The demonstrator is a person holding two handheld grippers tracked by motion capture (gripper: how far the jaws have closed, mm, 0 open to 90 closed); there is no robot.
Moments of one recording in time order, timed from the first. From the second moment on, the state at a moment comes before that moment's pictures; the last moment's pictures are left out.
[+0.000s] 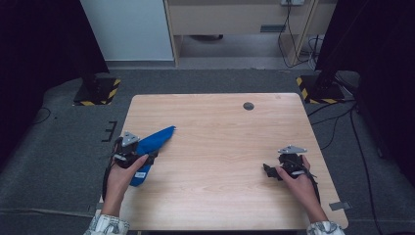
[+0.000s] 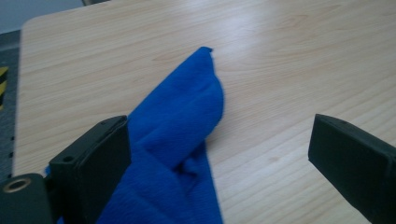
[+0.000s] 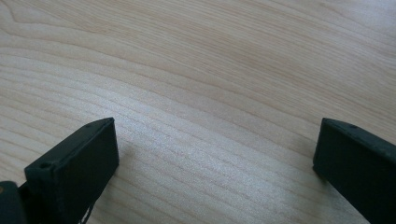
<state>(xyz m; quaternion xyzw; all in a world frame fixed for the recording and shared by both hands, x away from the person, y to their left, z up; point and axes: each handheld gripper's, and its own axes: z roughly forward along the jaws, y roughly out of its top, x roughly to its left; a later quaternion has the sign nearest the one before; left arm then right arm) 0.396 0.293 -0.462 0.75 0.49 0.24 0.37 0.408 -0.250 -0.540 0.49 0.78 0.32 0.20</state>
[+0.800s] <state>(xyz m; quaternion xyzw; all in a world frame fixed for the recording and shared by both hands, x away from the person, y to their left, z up) 0.410 0.328 -0.516 0.75 0.55 0.21 0.29 0.410 -0.250 -0.540 0.49 0.79 0.32 0.20</state>
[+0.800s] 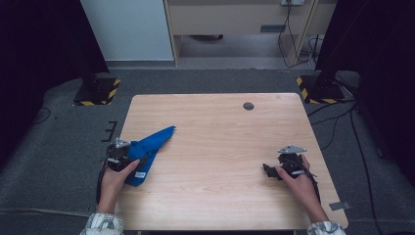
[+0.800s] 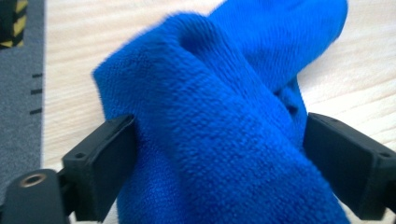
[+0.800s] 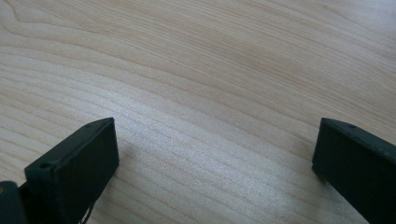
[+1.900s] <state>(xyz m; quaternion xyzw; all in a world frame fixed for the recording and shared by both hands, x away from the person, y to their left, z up) 0.409 0.309 -0.509 0.78 0.51 0.21 0.31 0.410 -0.249 -0.540 0.48 0.79 0.33 0.20</state>
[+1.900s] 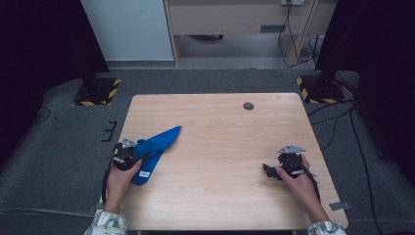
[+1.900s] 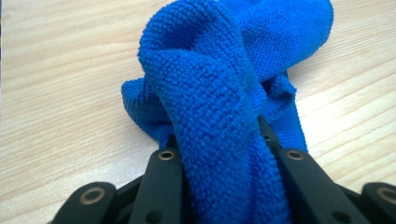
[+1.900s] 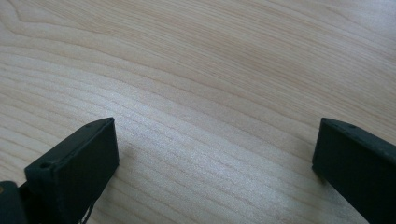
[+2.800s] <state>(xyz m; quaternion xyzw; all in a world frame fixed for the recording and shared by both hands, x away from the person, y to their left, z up) 0.405 0.194 -0.490 0.82 0.39 0.15 0.38 0.411 -0.248 -0.540 0.48 0.79 0.33 0.20</state>
